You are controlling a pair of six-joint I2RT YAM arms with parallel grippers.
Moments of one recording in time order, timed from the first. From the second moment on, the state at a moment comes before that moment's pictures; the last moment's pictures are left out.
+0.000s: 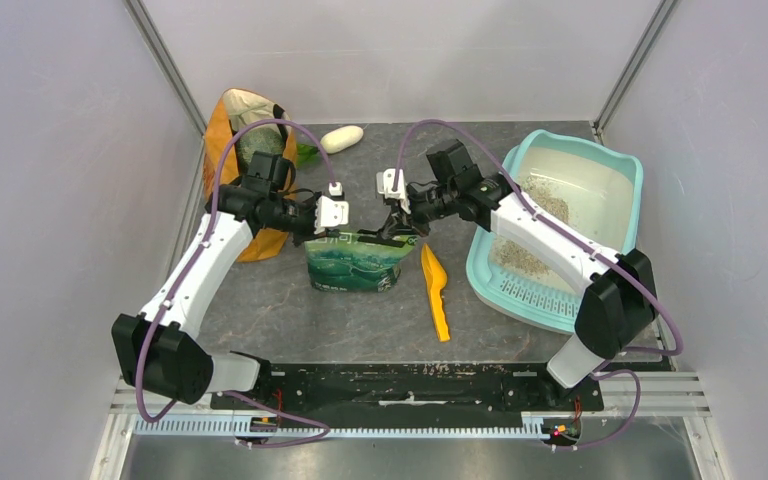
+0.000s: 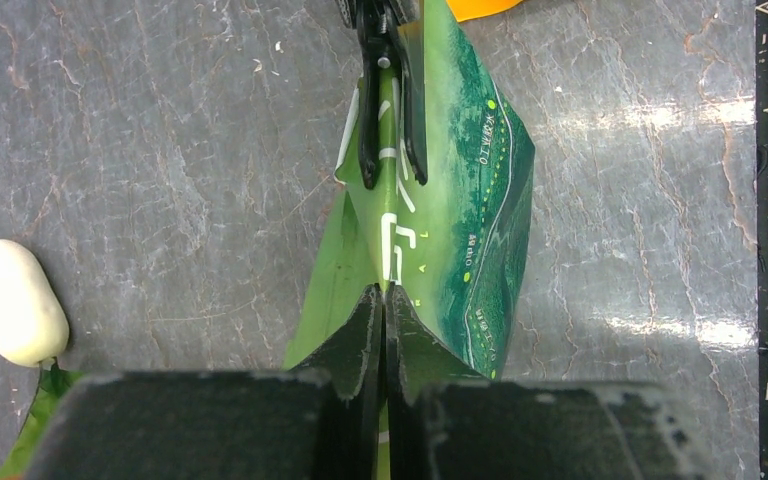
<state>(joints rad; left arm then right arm) -0.27 1.33 1.26 -0.96 0.76 1.23 0.63 1.62 1.41 -0.50 -0.80 -0.72</state>
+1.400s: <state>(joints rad) -0.27 1.35 1.27 -0.96 0.79 1.23 0.70 1.73 1.62 -0.76 -0.59 -0.78</state>
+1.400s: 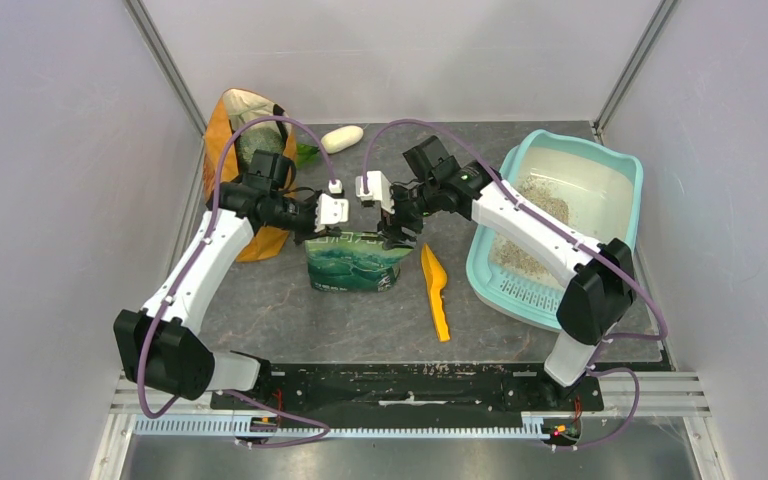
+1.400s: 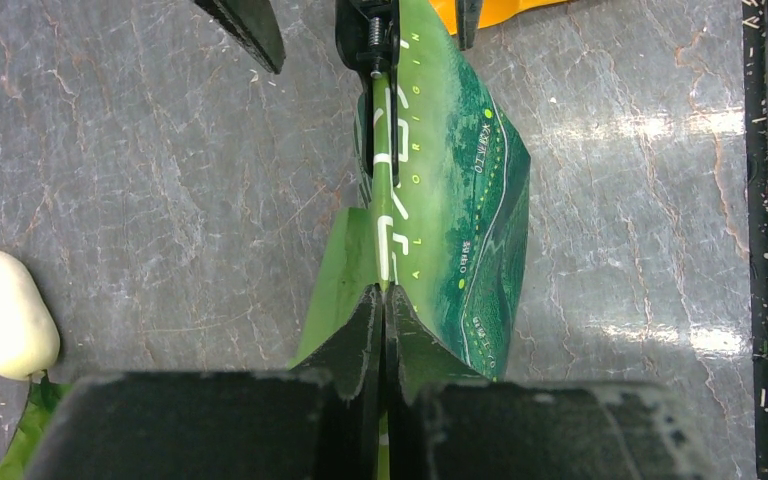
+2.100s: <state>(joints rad) -0.27 1.46 1.27 -0.51 0.65 0.77 0.43 1.60 1.65 -0.64 -0.63 -0.42</state>
